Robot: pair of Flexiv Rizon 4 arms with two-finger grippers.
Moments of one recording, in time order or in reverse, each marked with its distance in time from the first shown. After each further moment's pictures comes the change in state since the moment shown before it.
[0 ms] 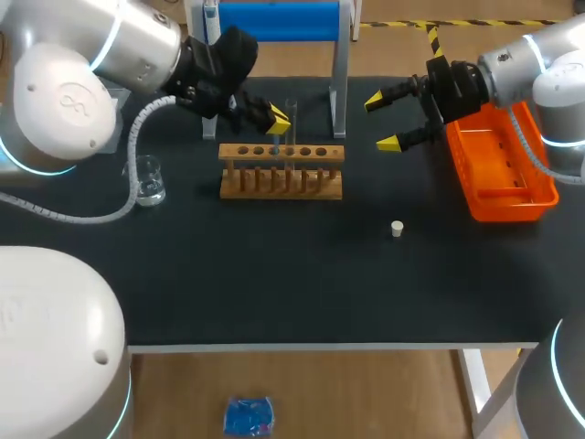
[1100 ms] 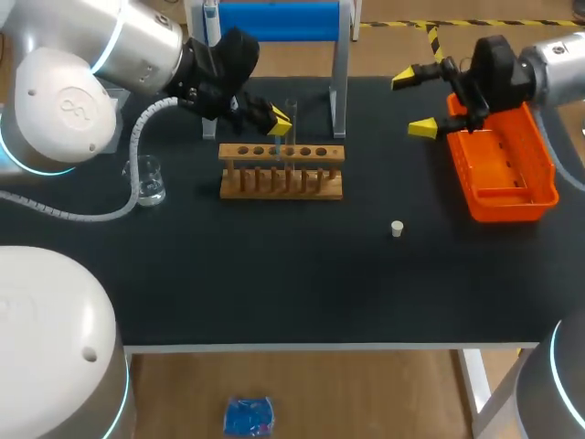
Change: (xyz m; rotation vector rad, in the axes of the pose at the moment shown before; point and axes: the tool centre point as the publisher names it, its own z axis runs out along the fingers) left arm 0.000 0.001 0.002 0.001 -0.001 -0.002; right arm 0.081 0.116 -0.049 -0.276 0.026 -0.007
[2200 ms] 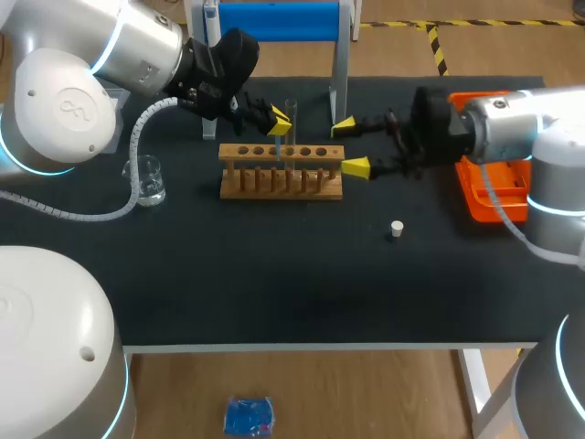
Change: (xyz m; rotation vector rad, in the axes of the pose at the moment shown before) left arm 0.000 0.000 0.000 0.001 0.000 0.000; right arm 0.047 -0.001 0.114 -0.097 -0.024 0.121
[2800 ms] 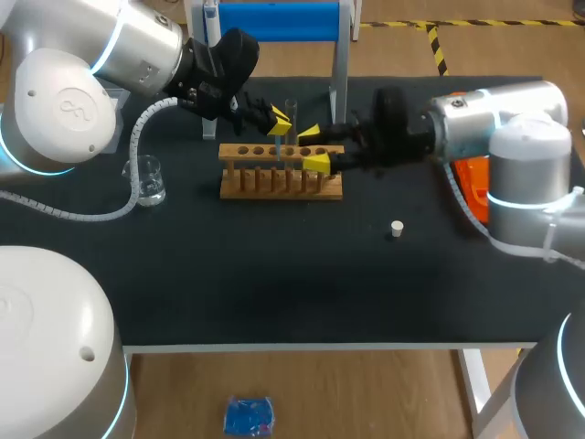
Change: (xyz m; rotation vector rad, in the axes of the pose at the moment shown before) left arm 0.000 0.000 0.000 0.000 0.000 0.000; right arm -0.018 -0.013 0.048 0.022 0.016 0.025
